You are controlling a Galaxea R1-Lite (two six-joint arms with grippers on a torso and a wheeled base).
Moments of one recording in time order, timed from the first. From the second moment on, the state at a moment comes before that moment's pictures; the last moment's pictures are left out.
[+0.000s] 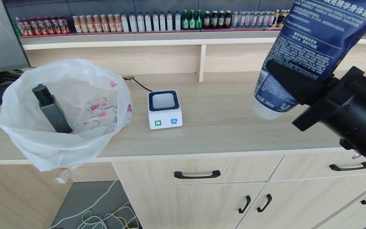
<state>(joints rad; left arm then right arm) 0.00 0.00 0.00 0.00 0.00 0.00 0.67 1.41 -0.63 -1.23 0.02 -0.19</state>
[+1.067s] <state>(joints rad) 0.00 0.00 0.00 0.00 0.00 -0.01 0.55 1.54 -0.54 -1.39 -0.10 -0.14</state>
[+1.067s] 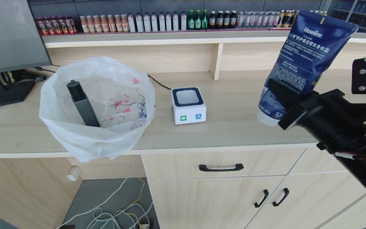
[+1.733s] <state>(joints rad) 0.00 0.00 0.00 0.00 0.00 -0.01 0.51 1.52 -0.48 -1.44 -0.11 -0.10</state>
